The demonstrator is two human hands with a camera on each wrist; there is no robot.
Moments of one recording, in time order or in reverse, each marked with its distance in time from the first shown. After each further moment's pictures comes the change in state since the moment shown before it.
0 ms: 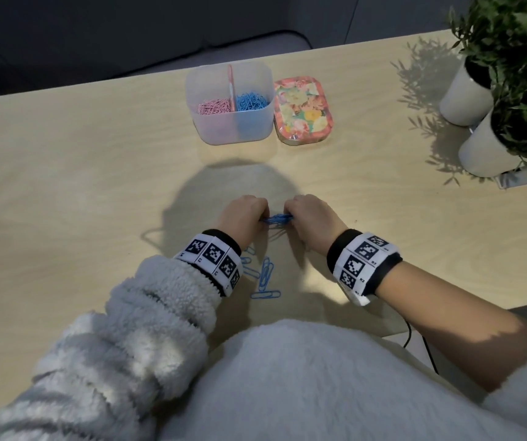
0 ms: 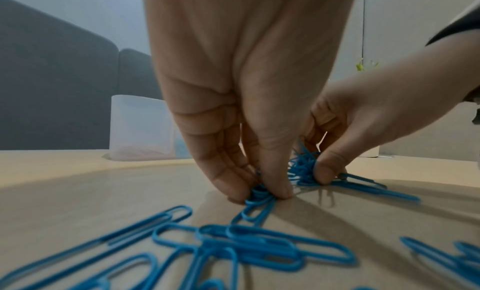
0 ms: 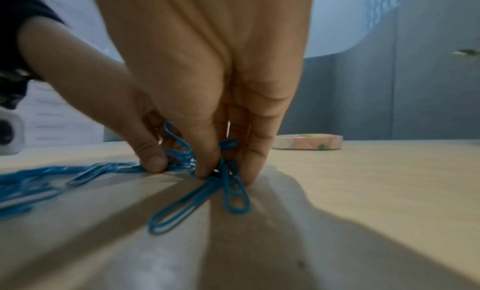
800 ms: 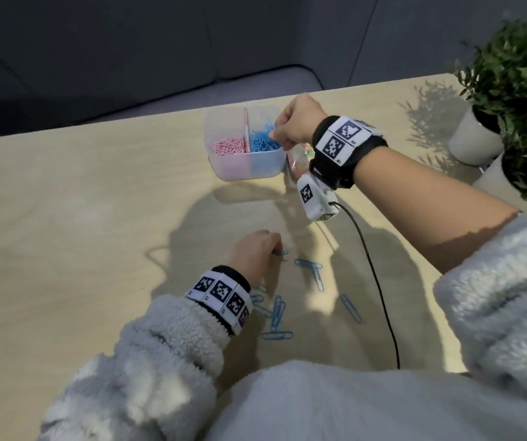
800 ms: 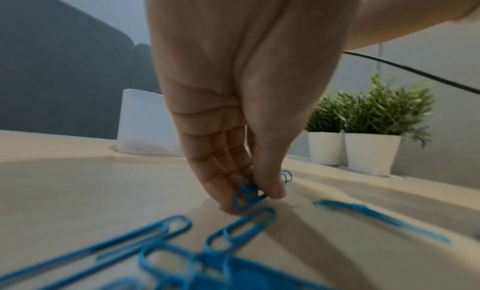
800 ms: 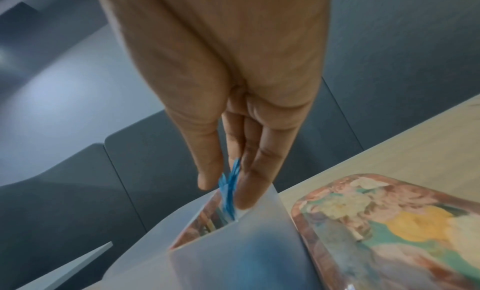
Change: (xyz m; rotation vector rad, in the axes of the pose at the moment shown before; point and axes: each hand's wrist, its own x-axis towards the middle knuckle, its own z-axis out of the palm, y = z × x) left_hand 0.005 -0.009 -0.001 -0.024 0.006 0.058; right_hand 0.148 -0.006 -0.144 0.672 0.193 0.277
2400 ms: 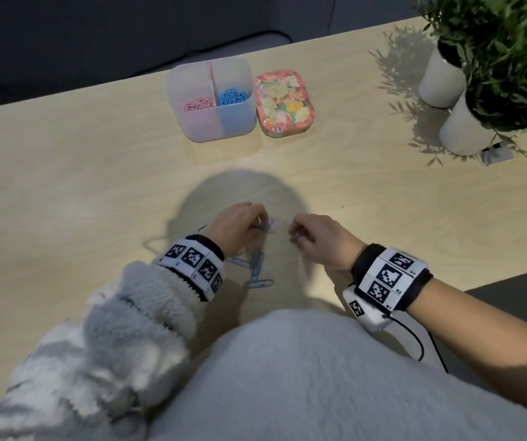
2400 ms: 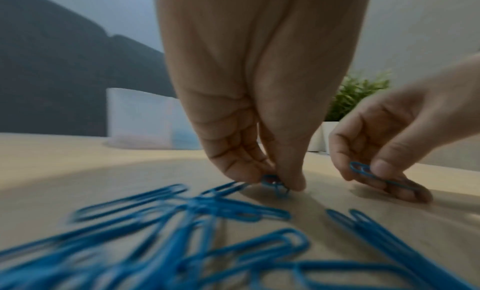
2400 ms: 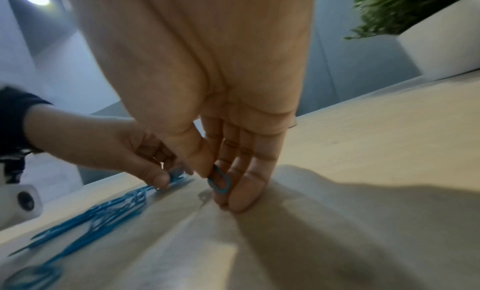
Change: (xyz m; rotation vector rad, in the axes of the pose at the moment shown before) left_hand -0.028 0.010 0.010 -0.029 -0.048 0.115; right_hand -0.207 0.152 0.053 -0.235 -0.241 -0.118
